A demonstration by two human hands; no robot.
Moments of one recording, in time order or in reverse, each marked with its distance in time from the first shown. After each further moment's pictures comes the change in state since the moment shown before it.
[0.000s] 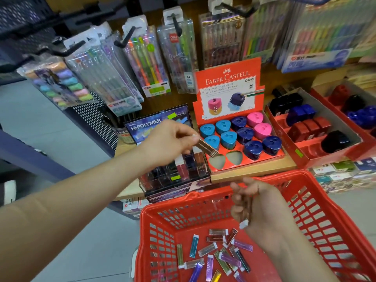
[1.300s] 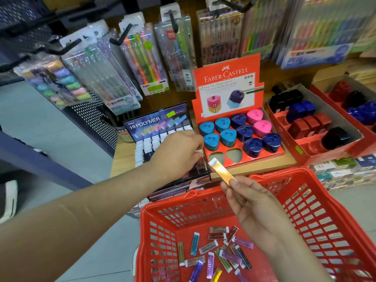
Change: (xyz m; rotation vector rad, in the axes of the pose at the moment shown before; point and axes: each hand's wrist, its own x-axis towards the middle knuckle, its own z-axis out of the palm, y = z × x) left_hand 0.007 -0.015 0.033 0.770 0.069 0.389; right_hand -0.005 0.006 -0.003 0.106 -0.091 -0.077
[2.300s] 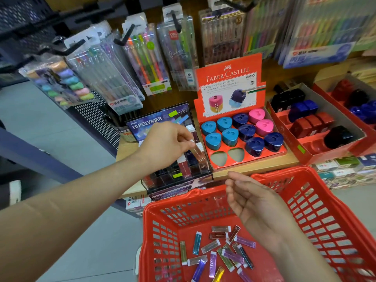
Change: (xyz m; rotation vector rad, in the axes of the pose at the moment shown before) left_hand -0.007 -0.019 -0.023 -0.332 0.045 -0.263; right_hand 0.002 -0.002 -0.003 -0.103 -0.047 0.045
